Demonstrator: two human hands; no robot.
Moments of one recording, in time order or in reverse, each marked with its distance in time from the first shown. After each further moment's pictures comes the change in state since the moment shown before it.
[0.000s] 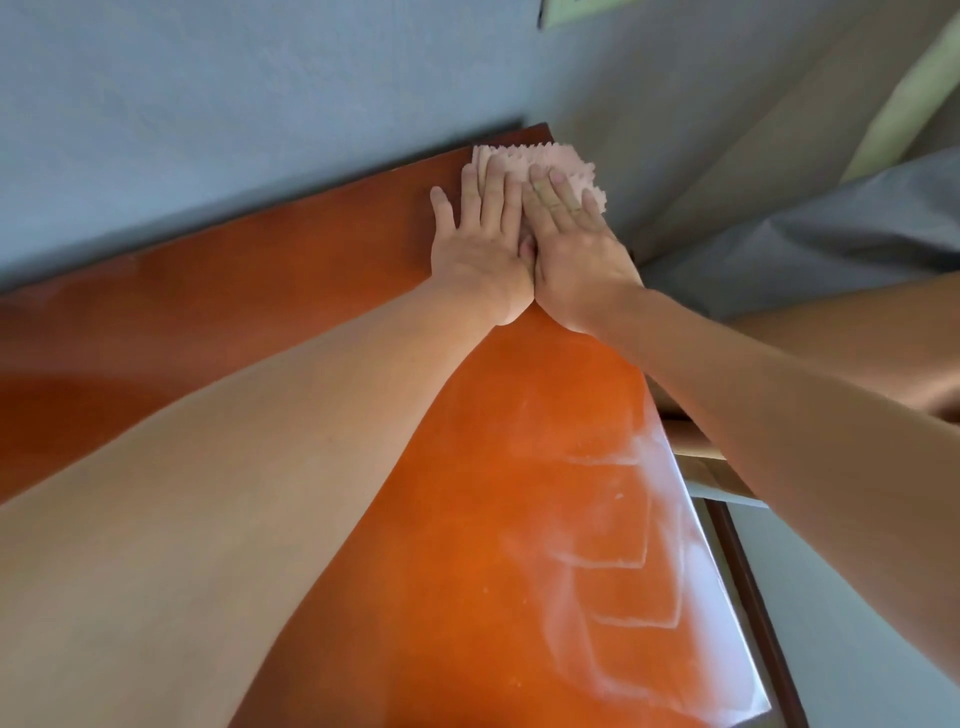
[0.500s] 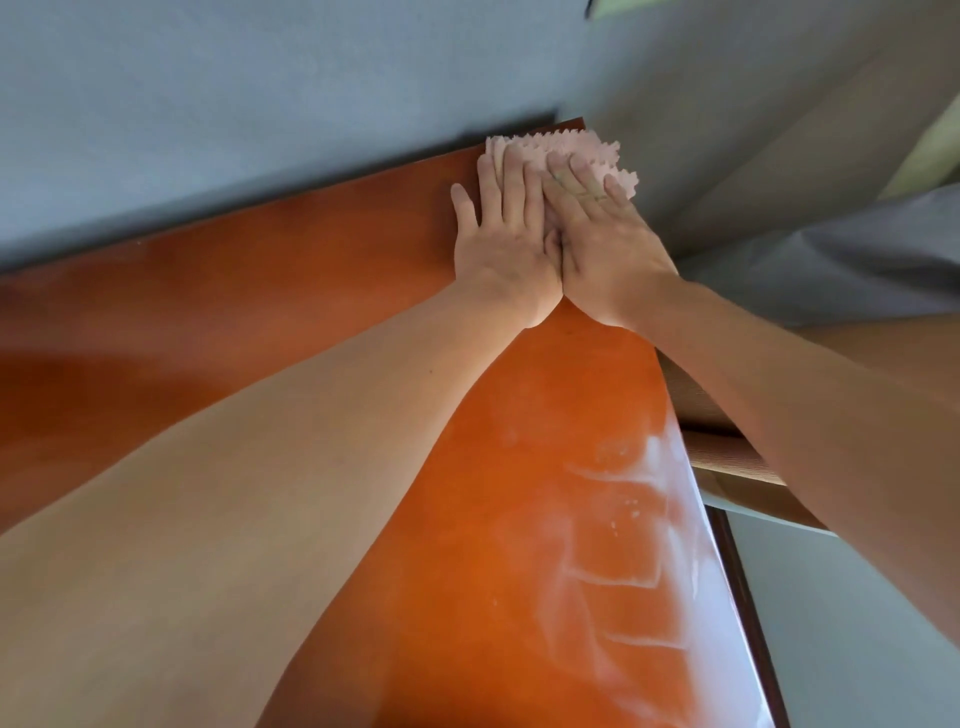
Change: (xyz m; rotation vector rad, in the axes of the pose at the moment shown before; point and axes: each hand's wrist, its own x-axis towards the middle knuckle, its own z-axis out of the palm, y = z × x) left_hand 0.006 0.001 0.002 -0.093 0.040 -0.060; right_hand 0.014 0.005 -0.012 -0.004 -0.023 -0.073
